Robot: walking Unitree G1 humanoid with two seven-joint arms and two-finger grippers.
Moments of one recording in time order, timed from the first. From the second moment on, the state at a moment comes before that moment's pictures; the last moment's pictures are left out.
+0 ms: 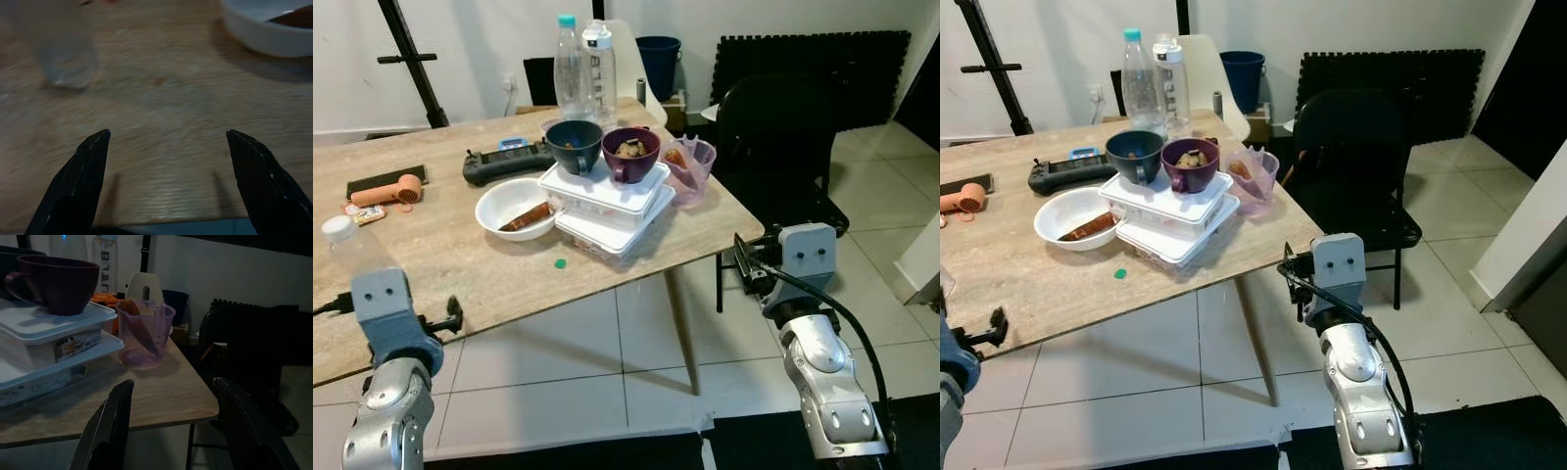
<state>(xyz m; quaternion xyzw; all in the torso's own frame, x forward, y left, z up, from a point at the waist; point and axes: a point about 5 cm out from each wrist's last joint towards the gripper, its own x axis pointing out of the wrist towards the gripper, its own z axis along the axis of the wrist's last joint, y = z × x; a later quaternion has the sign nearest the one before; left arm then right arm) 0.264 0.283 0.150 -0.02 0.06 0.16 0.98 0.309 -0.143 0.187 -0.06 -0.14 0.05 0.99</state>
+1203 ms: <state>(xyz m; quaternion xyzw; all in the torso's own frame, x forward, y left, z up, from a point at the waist) 0.287 0.246 0.180 0.02 -0.02 0.06 1.00 0.310 -0.134 0.169 -0.05 -0.11 0.07 0.99</state>
